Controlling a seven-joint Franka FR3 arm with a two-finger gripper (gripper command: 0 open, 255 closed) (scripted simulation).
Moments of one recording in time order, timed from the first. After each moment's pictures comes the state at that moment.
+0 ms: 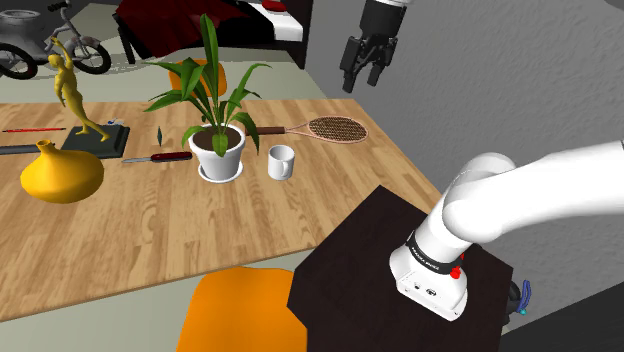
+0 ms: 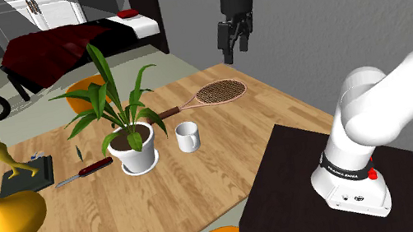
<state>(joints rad) 0.00 -0.74 0.04 -2.32 0.05 1.60 0.12</state>
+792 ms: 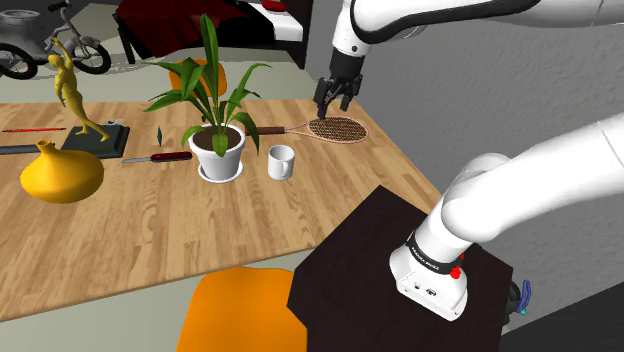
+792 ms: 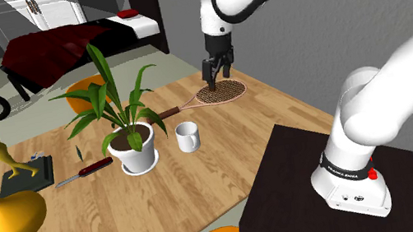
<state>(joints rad) -0.02 -0.53 0.00 -2.46 0.03 1.96 0.06</state>
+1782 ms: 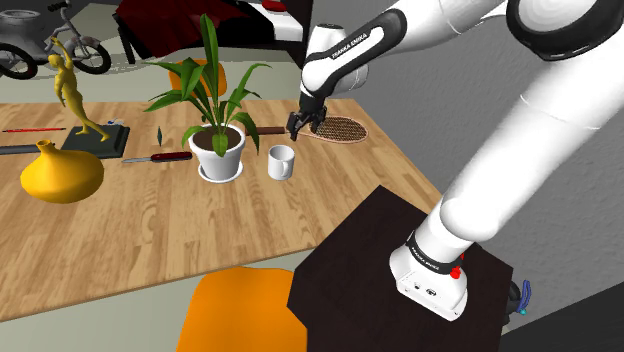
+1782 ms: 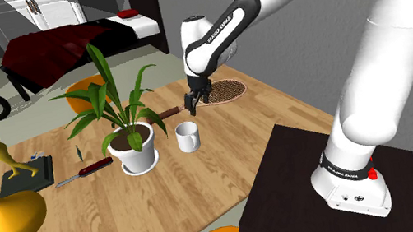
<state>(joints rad) -0.05 -0.01 -0.05 -2.38 0.04 2.44 -0.02</state>
